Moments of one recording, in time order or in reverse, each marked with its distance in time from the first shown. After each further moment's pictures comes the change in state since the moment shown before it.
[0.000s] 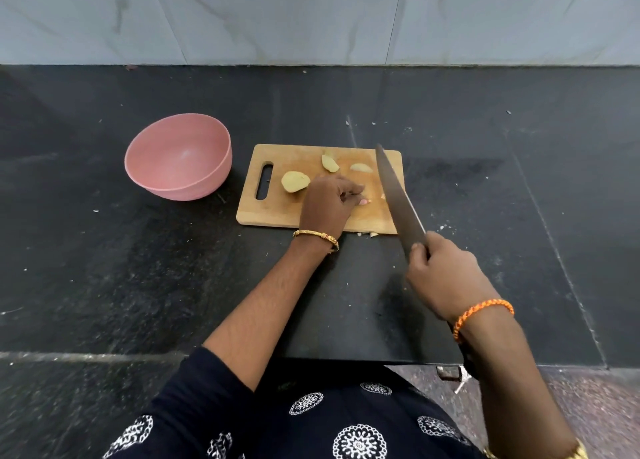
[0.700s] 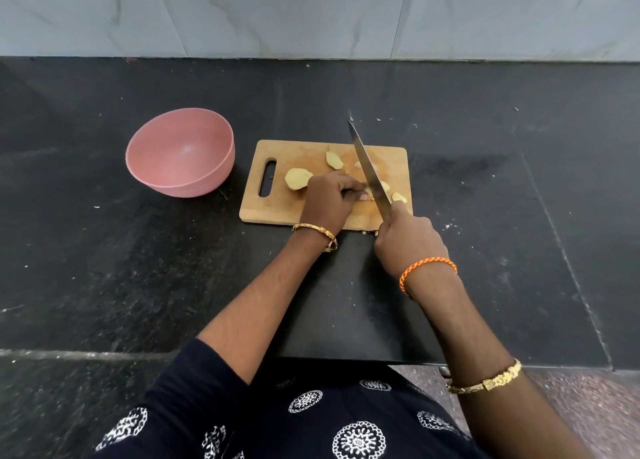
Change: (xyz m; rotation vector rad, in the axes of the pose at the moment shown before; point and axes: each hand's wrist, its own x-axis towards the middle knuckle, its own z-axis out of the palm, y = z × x) left_hand 0.004 0.000 -0.007 -0.049 -0.045 -0.002; right_hand 0.037 -0.034 0.026 -0.179 0.072 -0.114
